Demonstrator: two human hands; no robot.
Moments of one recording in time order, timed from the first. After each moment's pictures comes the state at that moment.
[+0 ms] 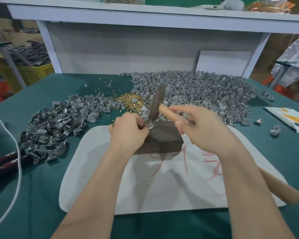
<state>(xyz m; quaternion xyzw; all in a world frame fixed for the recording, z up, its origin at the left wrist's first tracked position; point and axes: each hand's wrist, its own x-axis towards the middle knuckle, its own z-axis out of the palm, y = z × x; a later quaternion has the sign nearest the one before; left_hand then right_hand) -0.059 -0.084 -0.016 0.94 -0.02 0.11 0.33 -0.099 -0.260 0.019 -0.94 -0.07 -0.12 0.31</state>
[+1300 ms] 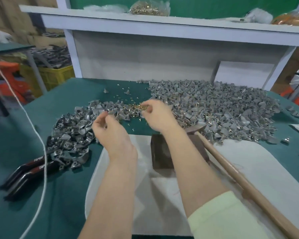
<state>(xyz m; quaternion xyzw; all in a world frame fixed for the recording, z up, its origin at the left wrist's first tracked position) -0.043 -0.044 0.003 0.40 0.24 0.30 0.83 0.023 -0.137 0.006 -0.95 -0.07 -0.09 0.30</state>
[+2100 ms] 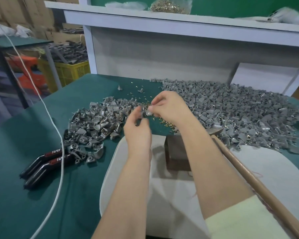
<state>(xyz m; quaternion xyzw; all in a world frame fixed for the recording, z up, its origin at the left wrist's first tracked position) -0.034 -0.044 -0.017 0.57 0.15 0.18 0.79 0.018 -0.118 0.030 -0.90 -0.08 -0.05 0.43</state>
